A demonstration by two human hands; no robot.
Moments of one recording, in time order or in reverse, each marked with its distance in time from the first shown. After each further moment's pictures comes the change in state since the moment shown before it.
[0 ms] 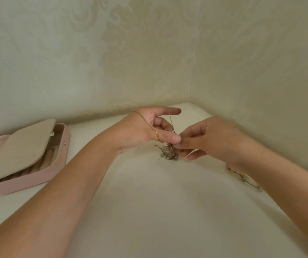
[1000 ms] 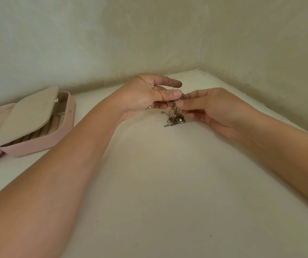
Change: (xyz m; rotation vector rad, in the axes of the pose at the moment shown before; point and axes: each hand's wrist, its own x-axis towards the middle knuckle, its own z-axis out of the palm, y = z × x) left_hand 0.004 -0.017 -0.003 -0.046 0.161 -0.075; right_hand 0.023 0.023 0.018 0.372 0.048 0.053
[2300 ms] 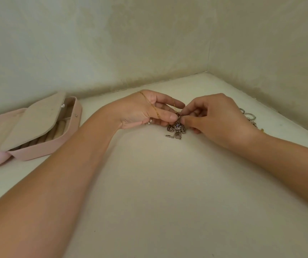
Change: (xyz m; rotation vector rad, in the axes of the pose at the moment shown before) left_hand 0.001 -0.015 -0.011 -0.061 -0.204 -0.135; right_hand -0.003 0.011 0.000 -0.645 0.112 -0.351
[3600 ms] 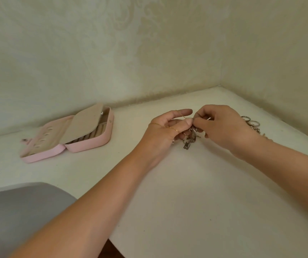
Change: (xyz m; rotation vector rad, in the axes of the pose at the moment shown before) left_hand -0.054 -0.010 0.076 -0.192 0.506 0.238; right_hand -0.023 -0.030 -0.003 0.090 0.014 0.044
